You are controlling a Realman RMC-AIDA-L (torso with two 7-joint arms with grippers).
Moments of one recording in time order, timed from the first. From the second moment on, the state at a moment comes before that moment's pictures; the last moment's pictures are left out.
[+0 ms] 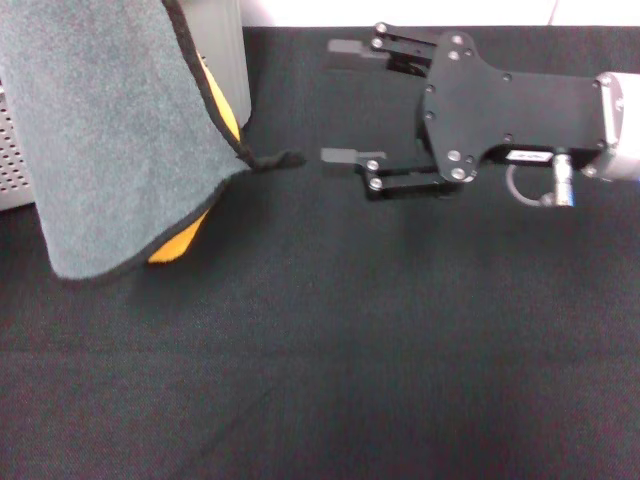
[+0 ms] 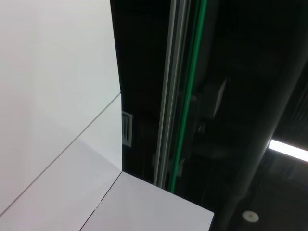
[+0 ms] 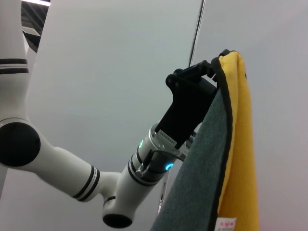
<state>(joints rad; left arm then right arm) -0.38 -2.07 0.79 0.81 0.84 1.95 -2.05 0.71 2.03 -1.31 -0.61 -1.21 -1.63 0.93</state>
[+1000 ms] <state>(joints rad) -0.43 -2.09 0.86 0.74 0.78 1.95 -2.04 0.80 2.03 -1.56 -0.57 -1.09 -1.36 0.92</state>
